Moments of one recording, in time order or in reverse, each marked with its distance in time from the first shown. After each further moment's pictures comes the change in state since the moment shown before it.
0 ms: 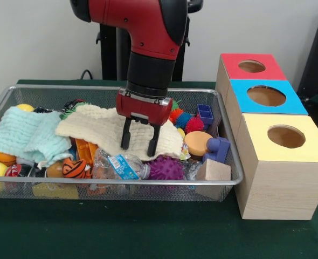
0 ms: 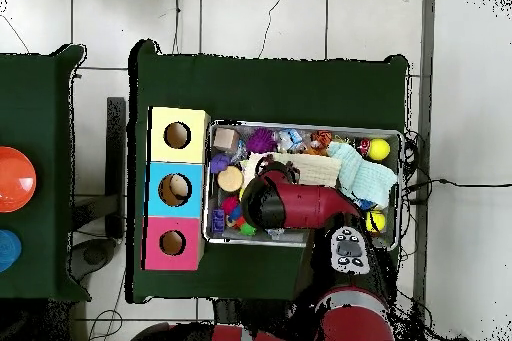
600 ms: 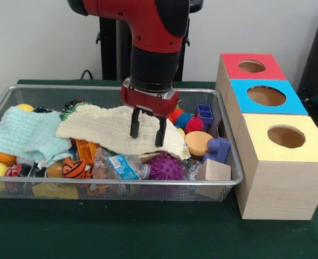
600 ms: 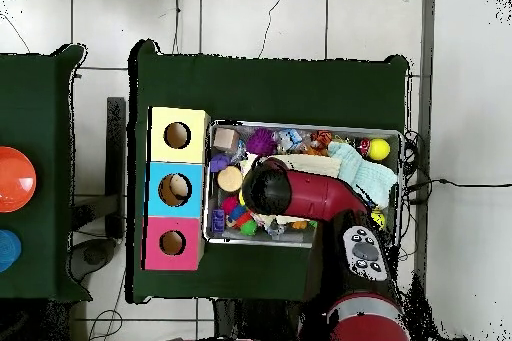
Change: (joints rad) arm -0.044 -0.052 0.067 0.000 0.135 0.252 0.000
